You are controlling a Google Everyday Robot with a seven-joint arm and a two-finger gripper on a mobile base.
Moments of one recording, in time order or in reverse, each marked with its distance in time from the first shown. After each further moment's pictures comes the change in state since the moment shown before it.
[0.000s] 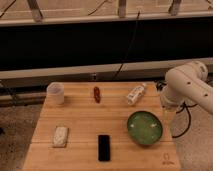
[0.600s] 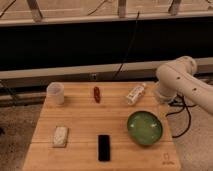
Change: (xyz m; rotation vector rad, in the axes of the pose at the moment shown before) arm -0.036 -0.037 -0.002 0.023 0.022 -0.087
